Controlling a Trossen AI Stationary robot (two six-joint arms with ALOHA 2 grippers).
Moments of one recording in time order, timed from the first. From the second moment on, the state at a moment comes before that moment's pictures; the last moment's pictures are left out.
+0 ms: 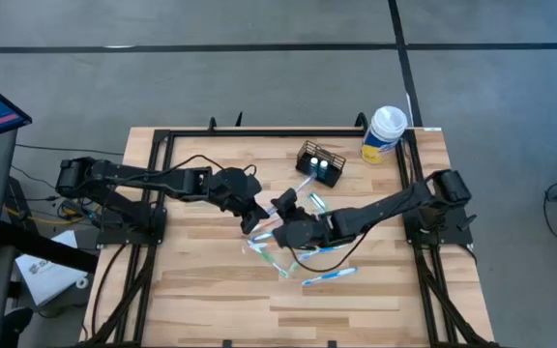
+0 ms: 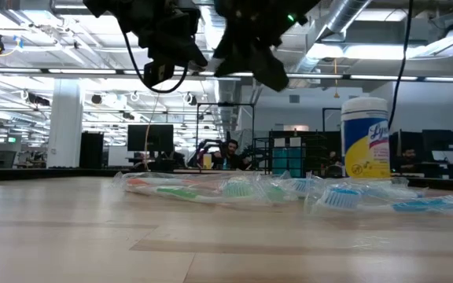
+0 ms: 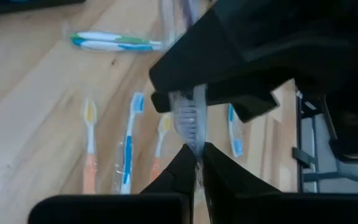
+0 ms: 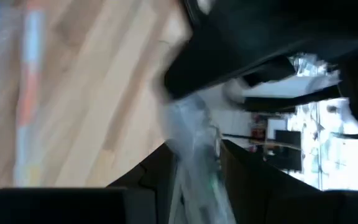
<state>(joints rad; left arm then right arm) 0.03 1.38 0.96 -0.24 0.13 -0.56 0.27 1.82 1.27 -0.07 0.88 -0.94</state>
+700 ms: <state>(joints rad) 0.03 1.38 0.96 -0.23 0.12 -0.52 0.28 1.87 1.31 -0.26 0.91 -0.81</state>
